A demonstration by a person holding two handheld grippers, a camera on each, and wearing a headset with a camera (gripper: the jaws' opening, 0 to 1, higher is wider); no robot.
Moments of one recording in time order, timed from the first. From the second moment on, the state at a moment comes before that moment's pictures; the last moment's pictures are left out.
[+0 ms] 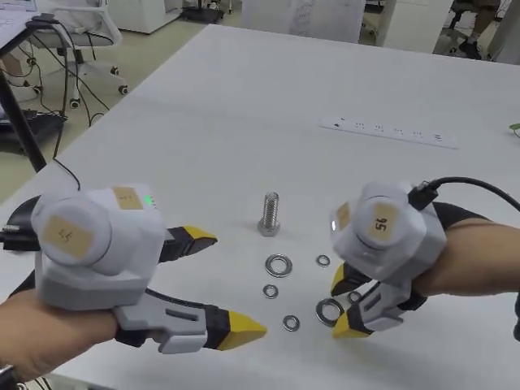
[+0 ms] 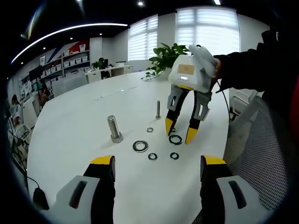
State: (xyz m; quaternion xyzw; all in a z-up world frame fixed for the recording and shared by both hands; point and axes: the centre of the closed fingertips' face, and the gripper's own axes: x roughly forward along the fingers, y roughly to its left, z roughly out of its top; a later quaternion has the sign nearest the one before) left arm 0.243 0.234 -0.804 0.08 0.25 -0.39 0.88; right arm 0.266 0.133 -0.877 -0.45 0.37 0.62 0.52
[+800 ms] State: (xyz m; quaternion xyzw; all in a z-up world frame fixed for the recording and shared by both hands) left arm 0.246 0.235 -0.802 0.08 0.24 -0.38 0.89; right arm 0.270 0.133 -0.877 -0.46 0.38 0.61 0.52
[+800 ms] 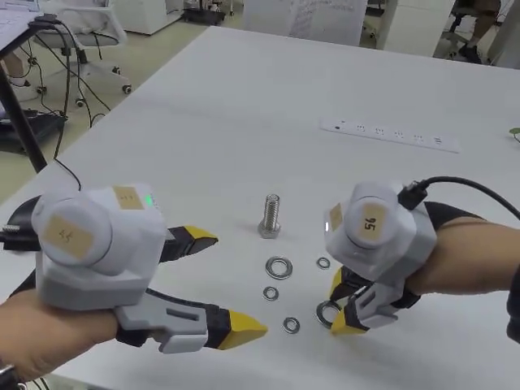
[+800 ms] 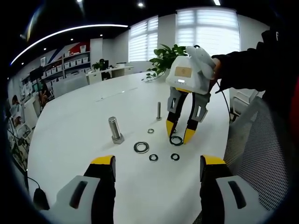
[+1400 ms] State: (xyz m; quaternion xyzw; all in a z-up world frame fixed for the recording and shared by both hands) left arm 0.249 0.237 -0.799 0.09 0.24 -0.38 0.89; right arm 0.272 0.133 -0.871 -0.45 0.39 0.60 0.53
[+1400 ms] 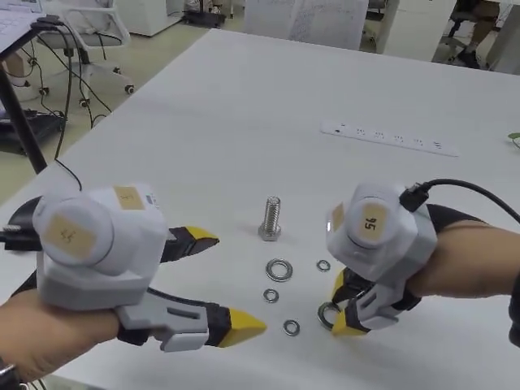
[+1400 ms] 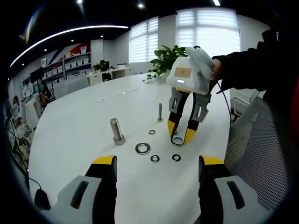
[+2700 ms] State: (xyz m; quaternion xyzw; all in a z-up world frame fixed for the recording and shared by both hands) left arm 0.264 0.257 -0.787 0.06 0.21 -0.33 0.92; right arm 0.336 0.176 -0.768 -0.46 0.32 0.59 0.58
